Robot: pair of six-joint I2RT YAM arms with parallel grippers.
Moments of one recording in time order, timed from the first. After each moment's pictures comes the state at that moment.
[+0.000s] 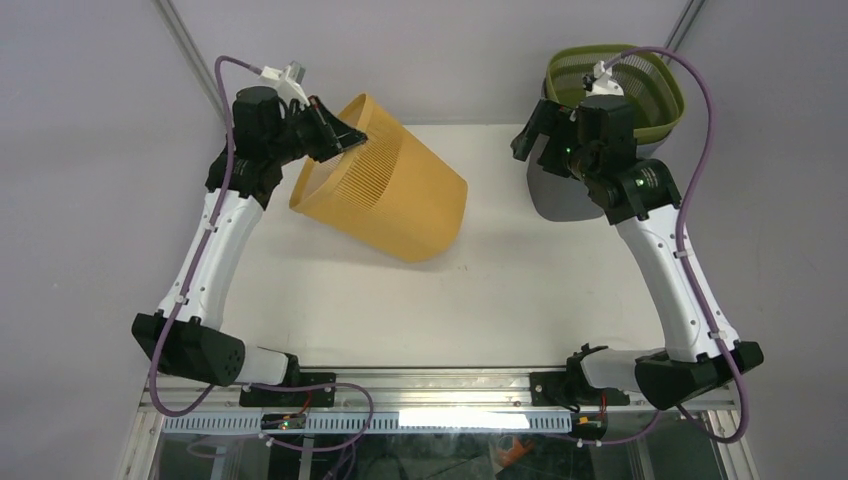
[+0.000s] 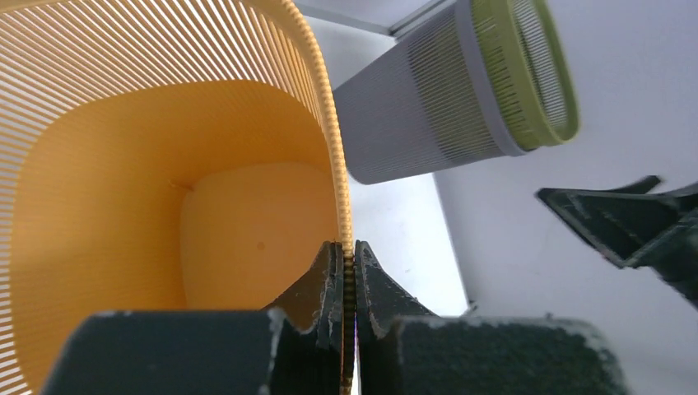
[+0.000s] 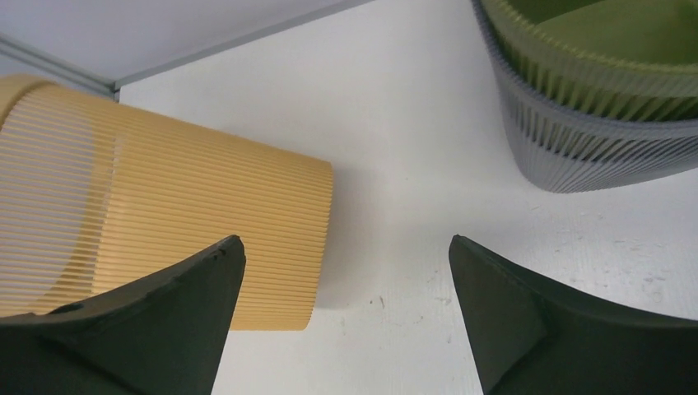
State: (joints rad) left arm -0.24 1.40 1.58 -0.50 0.43 -0.65; right arm 0.37 1.28 1.66 -0.85 0.19 0.51
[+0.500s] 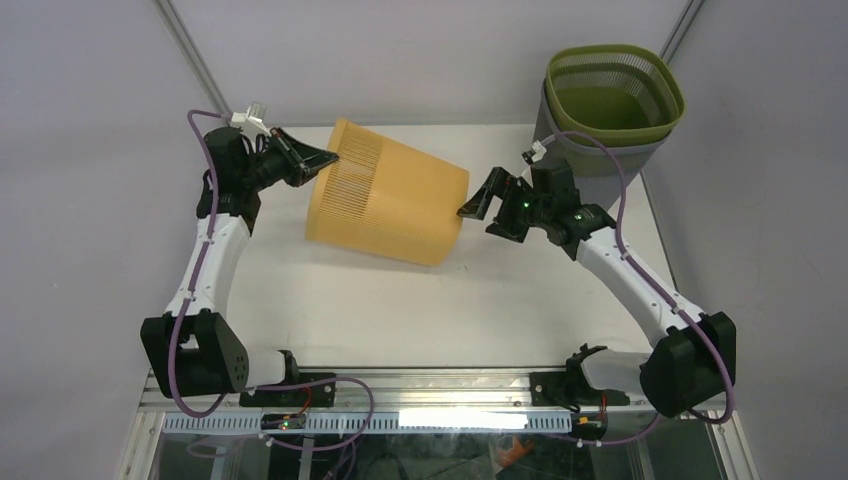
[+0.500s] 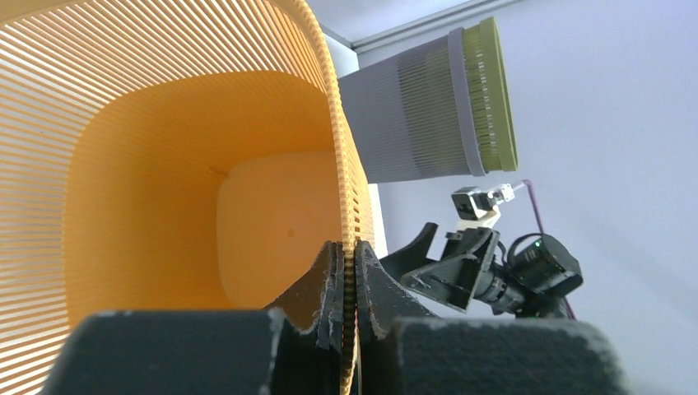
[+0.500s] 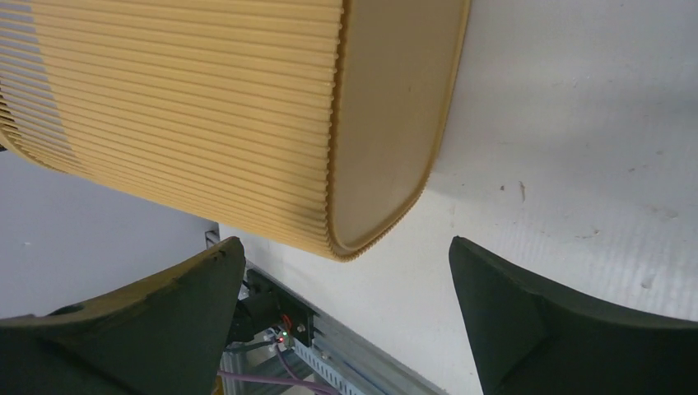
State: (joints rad) left arm 0.07 1.31 1.13 -0.07 0.79 -0.92; right arm 0.41 1.25 1.07 -0.48 -0.34 0.78
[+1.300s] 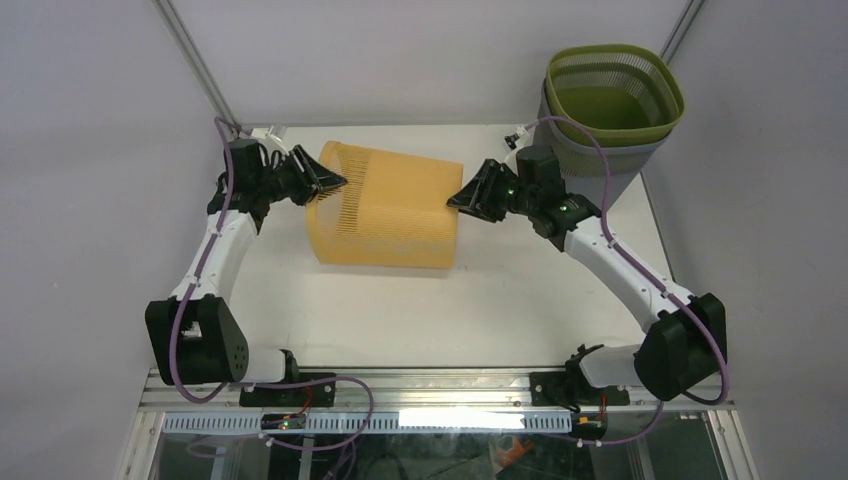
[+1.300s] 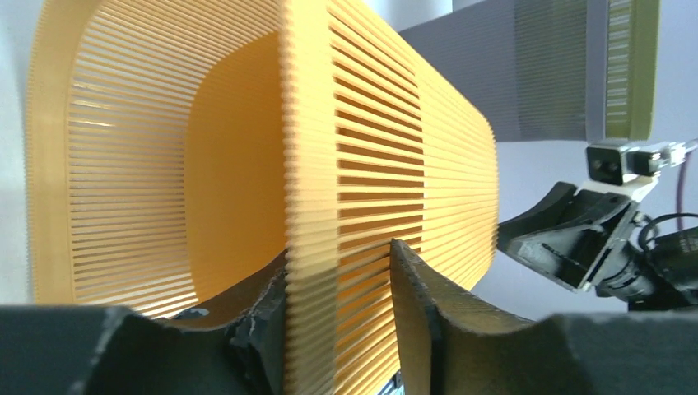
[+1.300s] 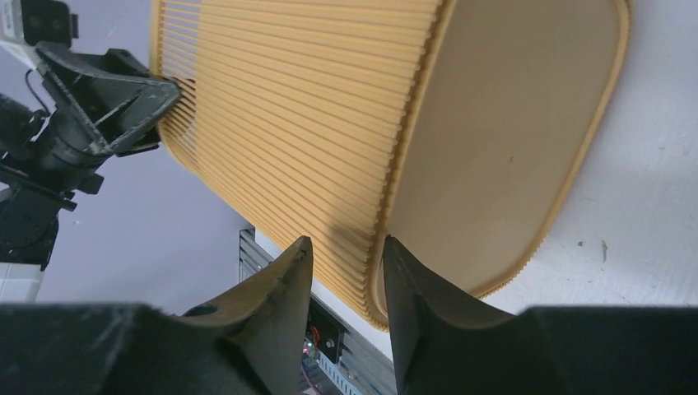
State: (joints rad) left arm 0.06 1.37 1.09 -0.25 0.74 -0.68; right arm 0.48 1.33 1.09 -0.28 -0.37 0.85
